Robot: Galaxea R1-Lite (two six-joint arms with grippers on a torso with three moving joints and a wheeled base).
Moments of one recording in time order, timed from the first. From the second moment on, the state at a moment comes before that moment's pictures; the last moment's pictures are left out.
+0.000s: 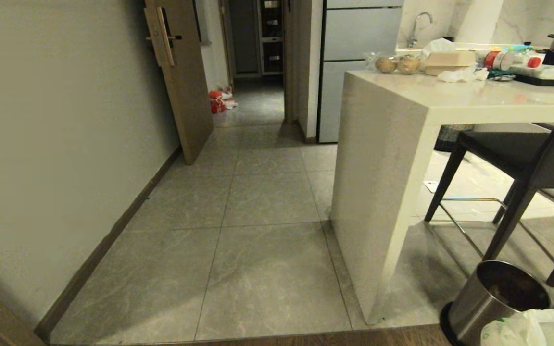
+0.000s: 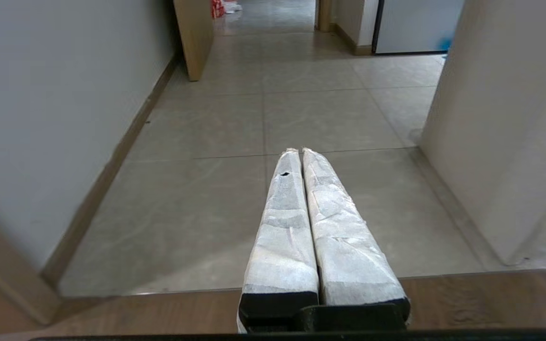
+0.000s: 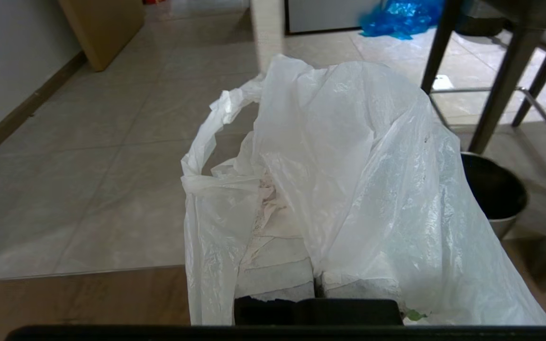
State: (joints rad) left arm 0.00 0.00 0.00 0.00 0.00 -0.01; right arm 0.00 0.00 -0.03 0.05 -0.02 0.03
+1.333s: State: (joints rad) left arm 0.00 0.00 0.00 0.00 0.00 -0.01; right arm 0.00 0.00 -0.03 0.05 -0.02 0.03
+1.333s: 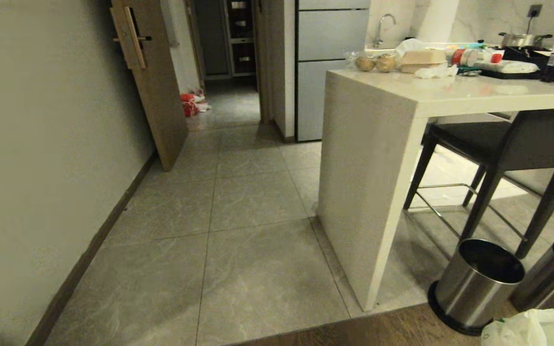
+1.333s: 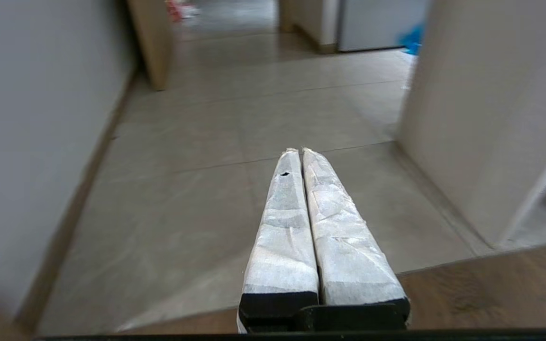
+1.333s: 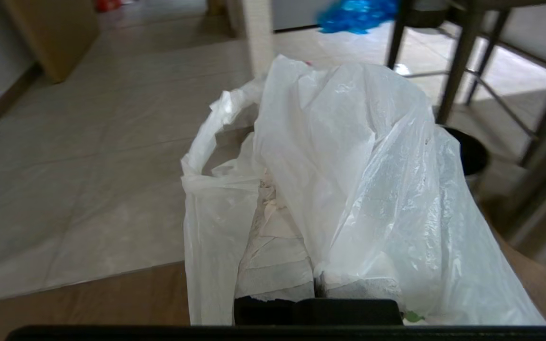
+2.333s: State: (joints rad) left arm 0.00 0.00 0.00 0.00 0.00 -0.01; right arm 0.00 0.00 -0.03 0.05 -0.02 0.03
